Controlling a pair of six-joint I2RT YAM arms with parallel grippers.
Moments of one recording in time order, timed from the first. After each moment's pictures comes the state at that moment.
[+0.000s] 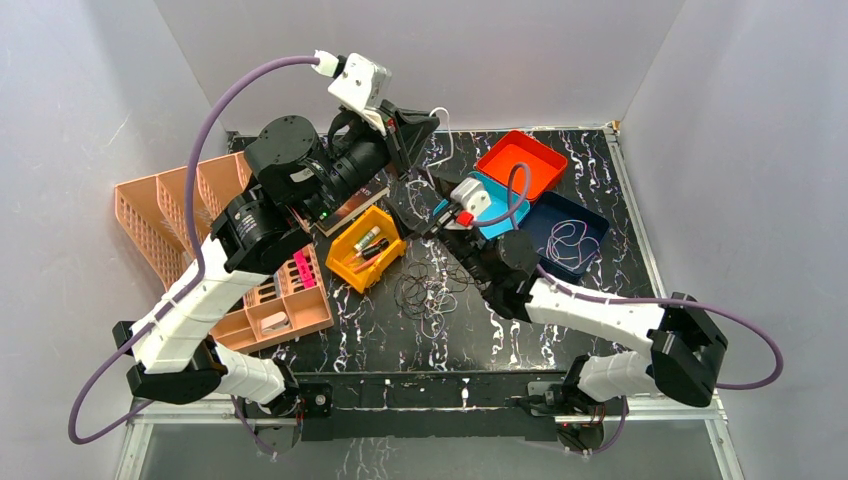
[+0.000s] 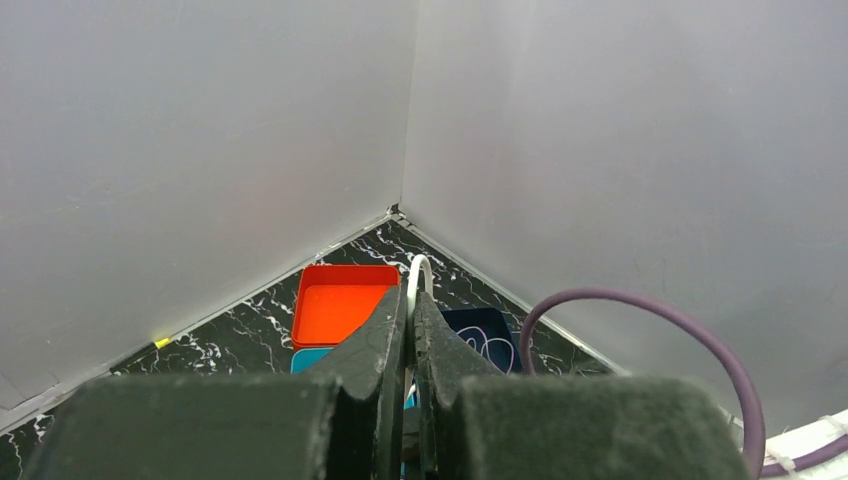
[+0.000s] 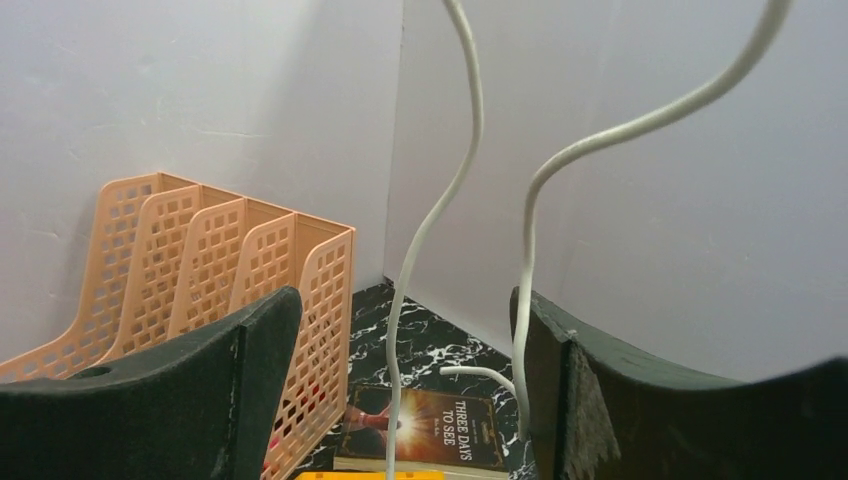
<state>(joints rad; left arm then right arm) -1.00 1.36 1.94 -0.42 -0.20 -0.05 1.03 1.28 0.85 0.96 0.14 -0.18</state>
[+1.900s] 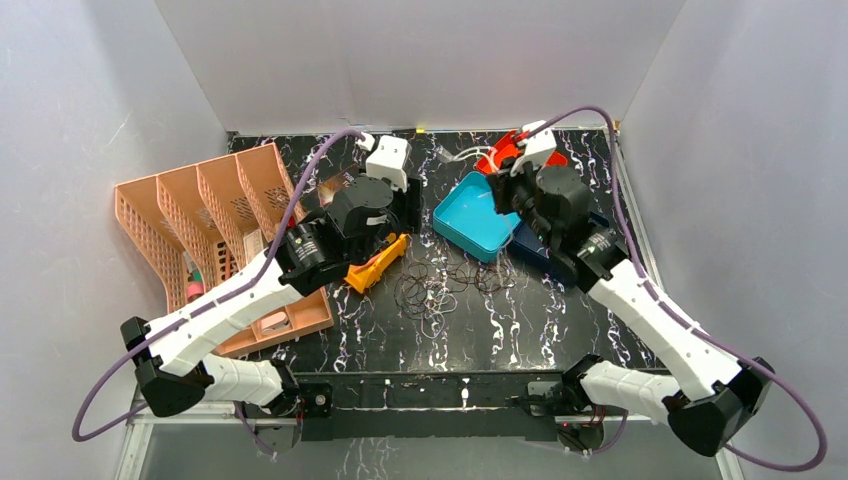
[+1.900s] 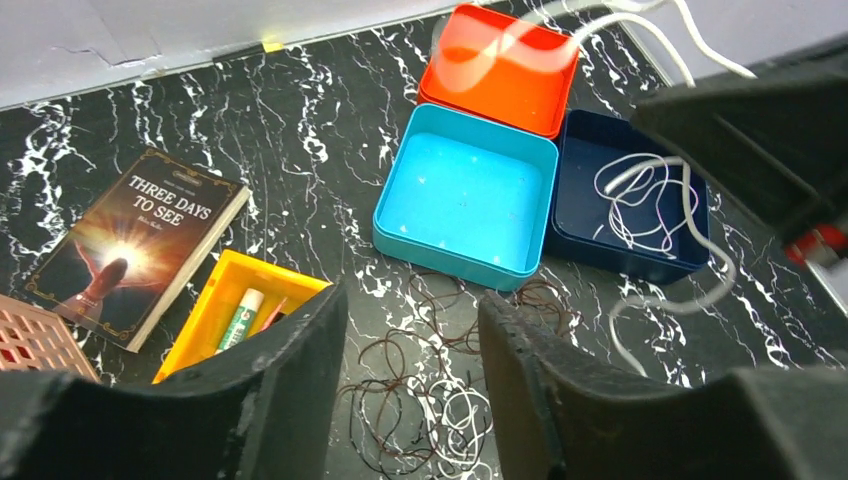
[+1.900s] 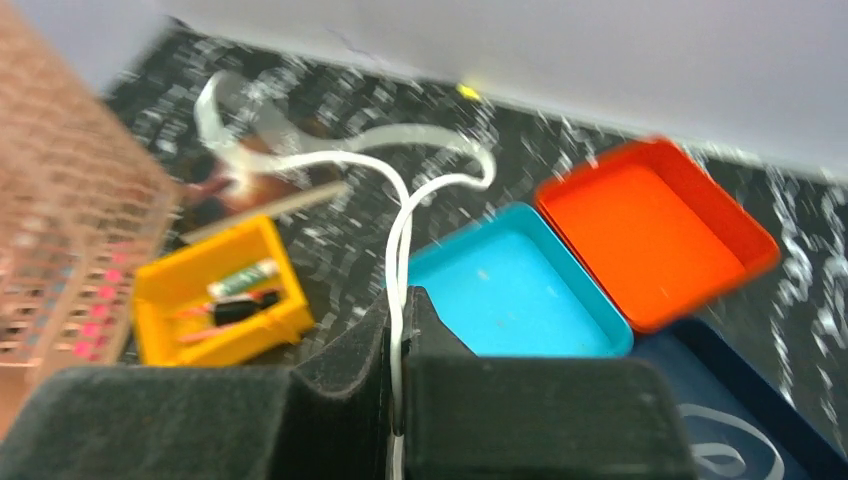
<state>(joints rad) -1.00 1.25 1.41 -0.48 -0.56 -0.28 0.73 1.05 1.13 -0.17 0.23 0.11</state>
